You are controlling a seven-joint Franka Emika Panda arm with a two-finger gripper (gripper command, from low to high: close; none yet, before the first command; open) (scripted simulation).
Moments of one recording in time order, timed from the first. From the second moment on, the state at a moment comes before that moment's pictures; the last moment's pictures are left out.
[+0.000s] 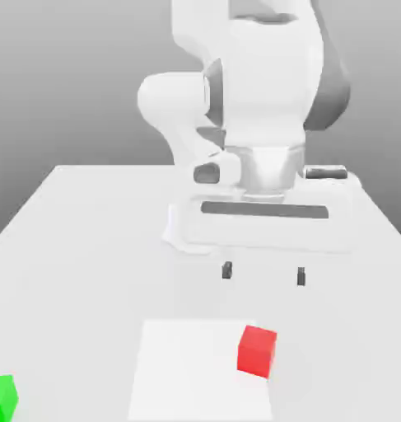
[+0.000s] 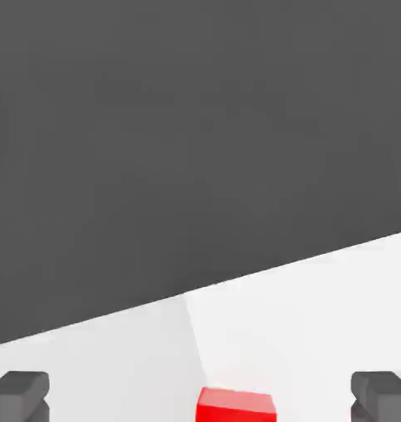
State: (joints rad) arm 0.01 -0.05 0.18 -2.65 0.02 2.70 1.28
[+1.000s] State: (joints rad) arm -0.16 0.19 -0.01 -2.44 0.02 2.62 1.18
